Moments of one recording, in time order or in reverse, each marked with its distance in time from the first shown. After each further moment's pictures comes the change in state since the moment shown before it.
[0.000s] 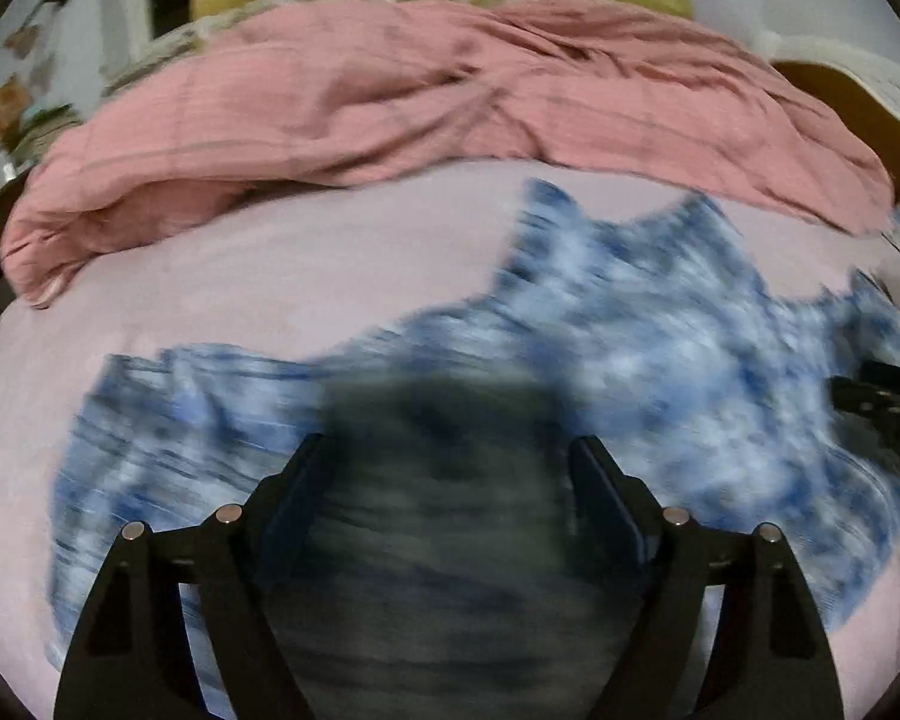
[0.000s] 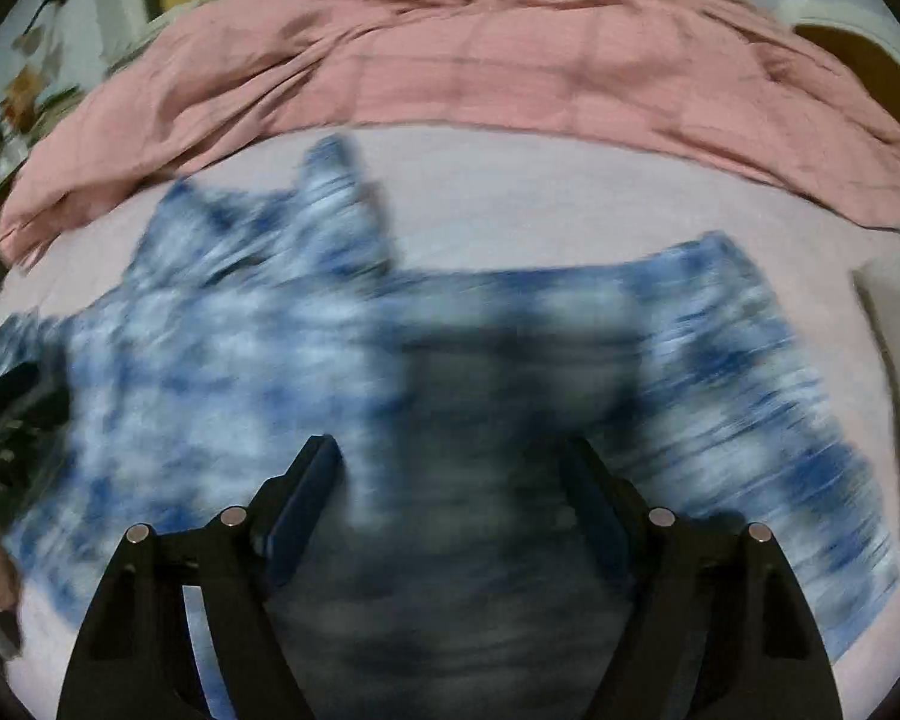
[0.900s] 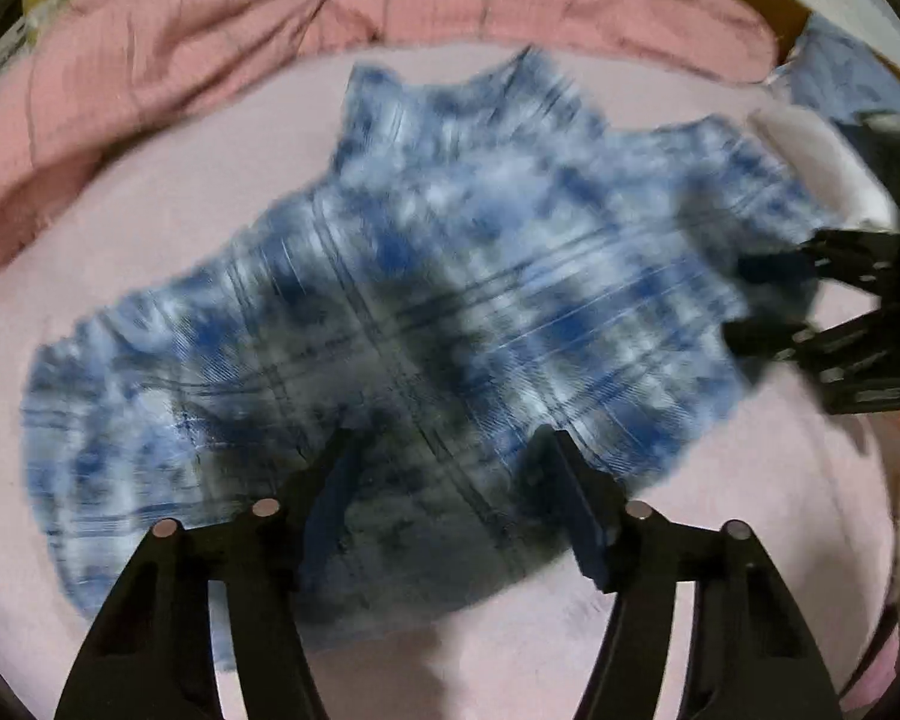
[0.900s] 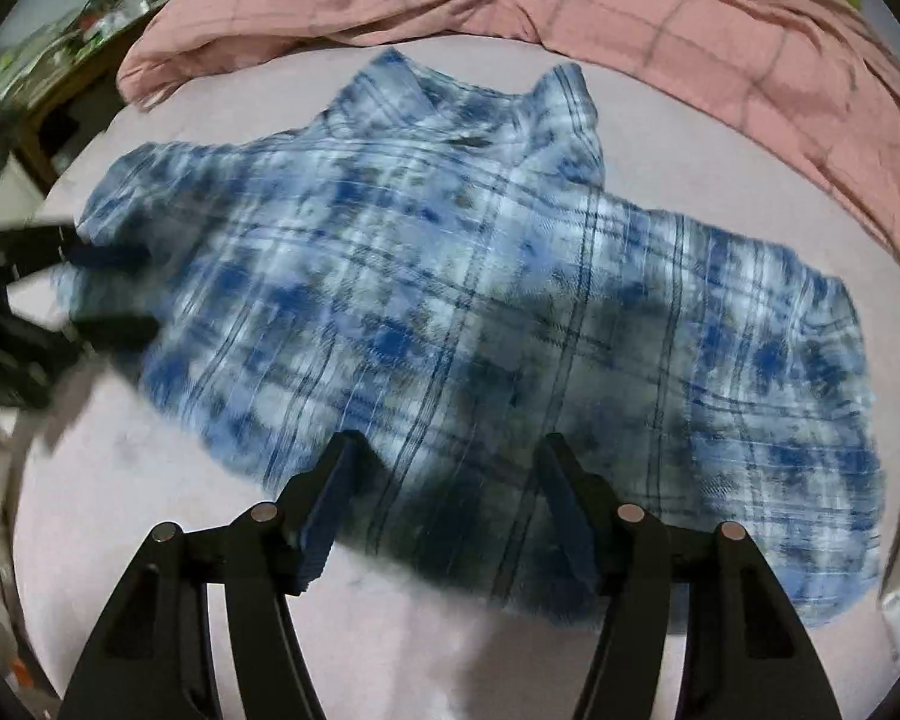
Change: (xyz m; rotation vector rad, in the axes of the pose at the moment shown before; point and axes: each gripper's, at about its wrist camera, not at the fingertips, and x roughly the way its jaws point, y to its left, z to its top) left arm -0.017 -0.031 -0.010 0.246 0.363 -0.284; right arm -0.039 0.060 -0.026 -0.298 0.235 0.230
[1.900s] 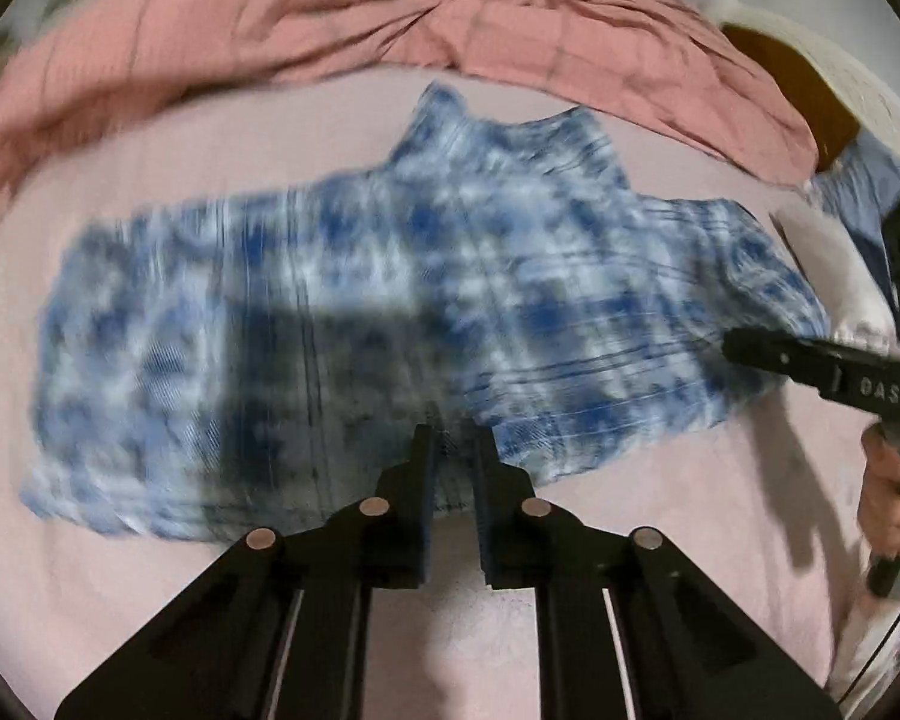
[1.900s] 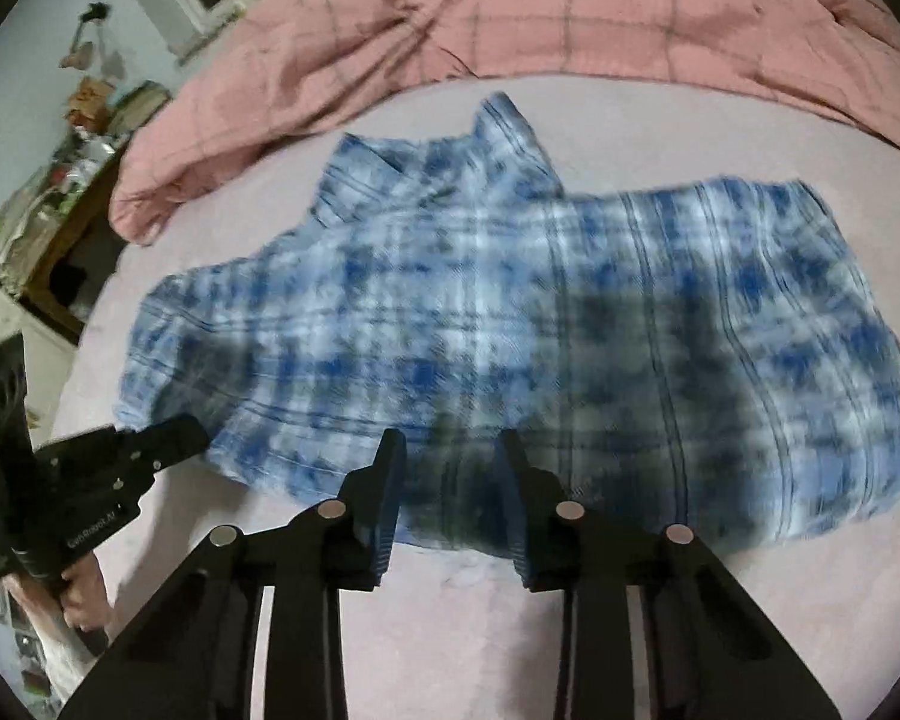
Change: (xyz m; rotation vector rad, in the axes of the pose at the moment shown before) left arm -0.026 0.000 -0.040 -0.286 -0.129 -0.053; right arm -0.020 -0.016 -0.004 0.311 -0.096 0.128
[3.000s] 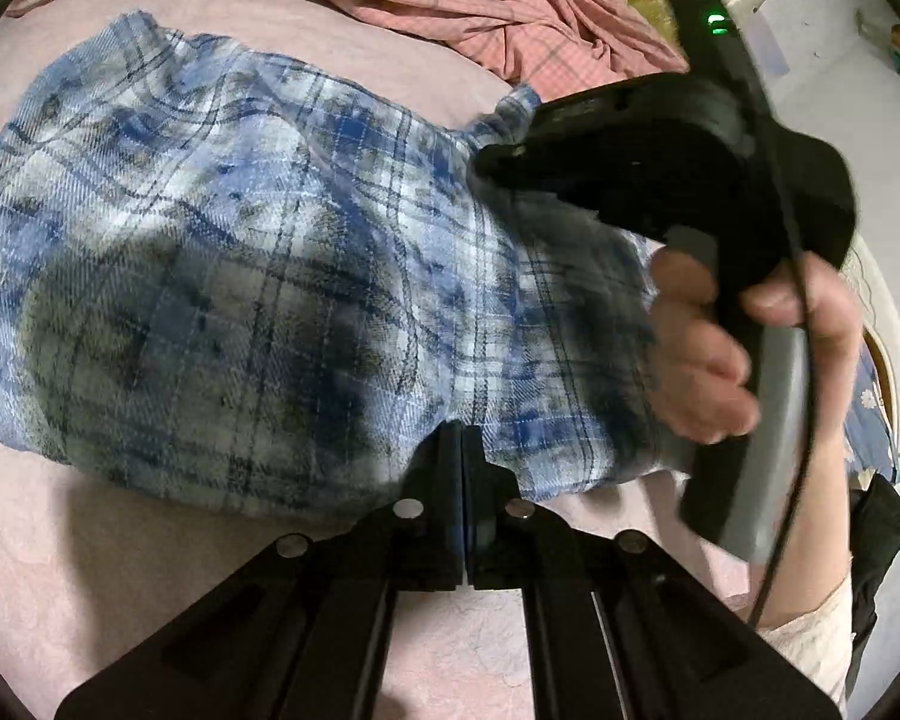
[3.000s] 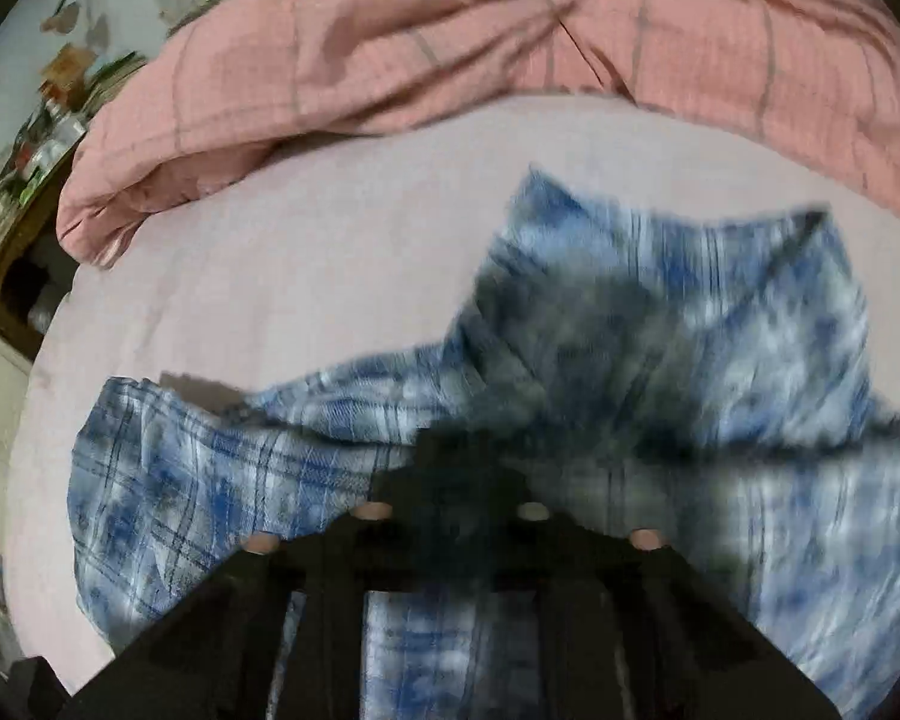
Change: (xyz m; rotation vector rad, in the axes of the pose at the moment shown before) left arm 0.014 0.057 -0.029 -0.275 -0.051 -0.251; right arm 0.138 0.138 0.104 -0.078 -0.021 -0.068
